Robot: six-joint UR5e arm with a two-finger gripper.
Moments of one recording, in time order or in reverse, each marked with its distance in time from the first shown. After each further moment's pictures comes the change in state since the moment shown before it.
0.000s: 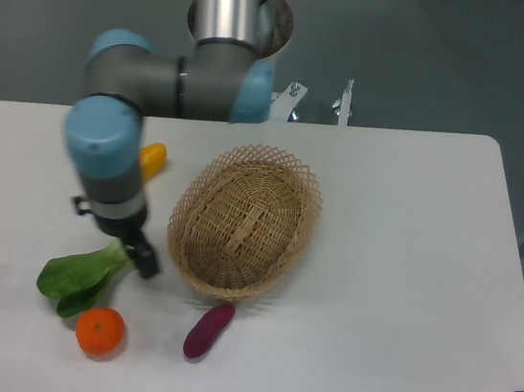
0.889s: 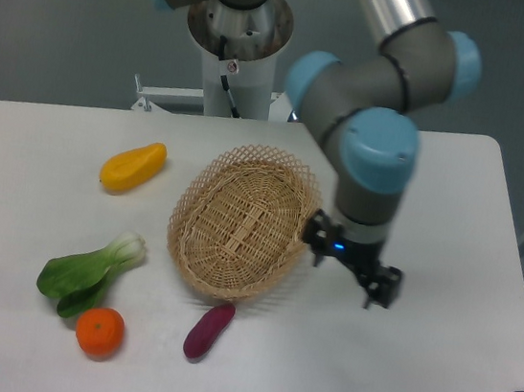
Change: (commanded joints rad) arm 0.368 -0.159 0.256 -0.081 -0.003 0.351
